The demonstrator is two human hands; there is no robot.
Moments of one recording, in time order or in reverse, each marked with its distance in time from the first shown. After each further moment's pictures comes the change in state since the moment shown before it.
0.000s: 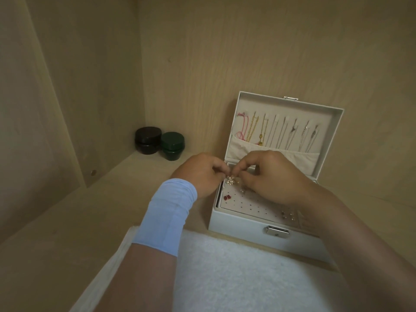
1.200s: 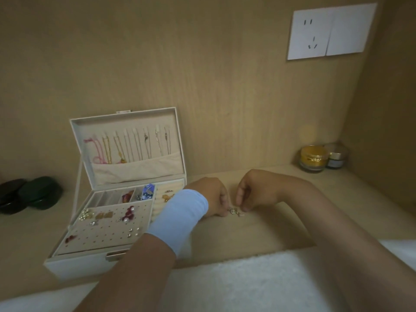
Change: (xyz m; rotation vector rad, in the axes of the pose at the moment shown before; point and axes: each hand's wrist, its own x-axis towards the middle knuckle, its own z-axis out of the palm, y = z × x) left_hand 0.070 0.199 0.209 0.470 -0.541 0.196; right_hand -0.141 0.216 -0.110 0.091 -0.357 0.420
